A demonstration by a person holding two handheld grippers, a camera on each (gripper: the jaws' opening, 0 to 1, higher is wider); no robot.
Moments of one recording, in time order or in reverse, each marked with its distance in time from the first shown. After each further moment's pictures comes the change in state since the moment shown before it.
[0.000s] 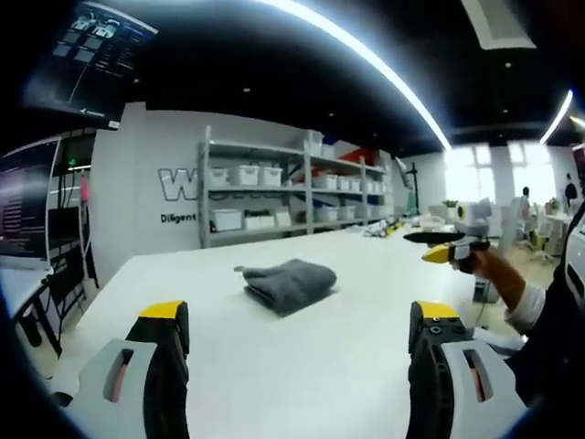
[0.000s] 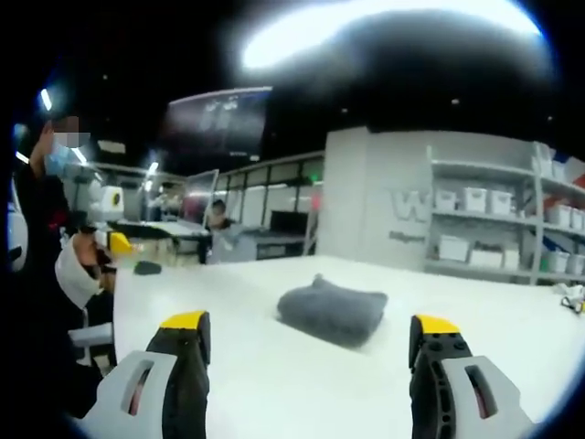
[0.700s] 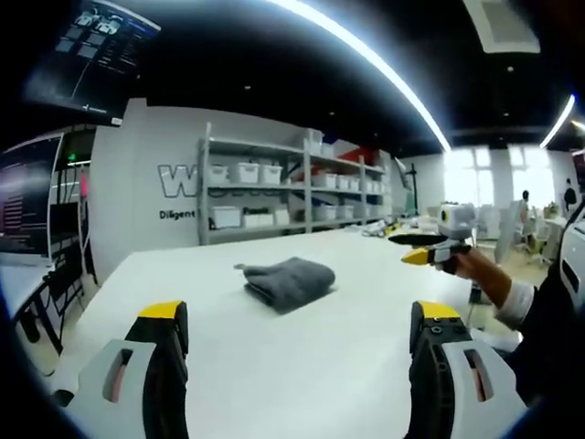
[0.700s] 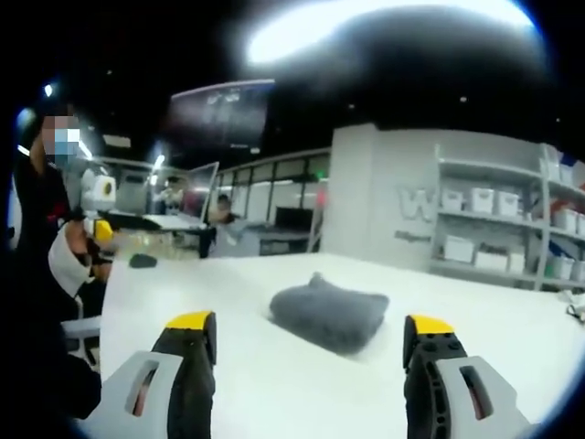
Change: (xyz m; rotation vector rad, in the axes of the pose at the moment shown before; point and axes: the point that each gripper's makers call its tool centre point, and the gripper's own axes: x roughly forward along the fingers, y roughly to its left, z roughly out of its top) left arm -0.007 0.005 0.002 -0.018 0.007 -0.001; right arm 0.026 -0.013 -0.003 -0.029 0.012 0.027
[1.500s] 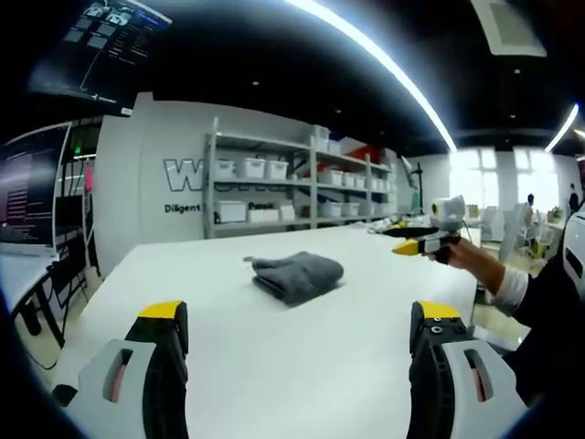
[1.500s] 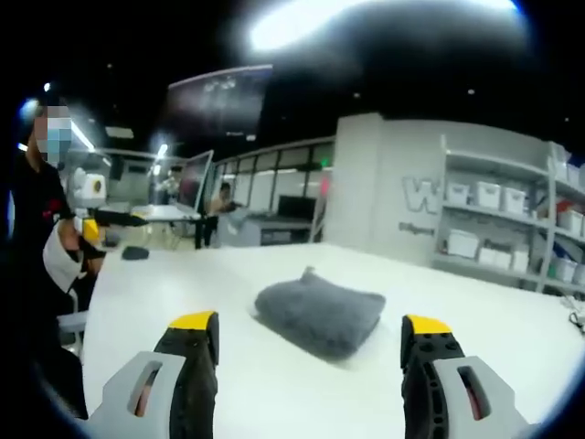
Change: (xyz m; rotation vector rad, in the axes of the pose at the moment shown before) left arm 0.000 0.018 -0.011 -0.020 0.025 0.023; right arm 0.033 -0.018 -0.004 -0.019 0.066 0.013
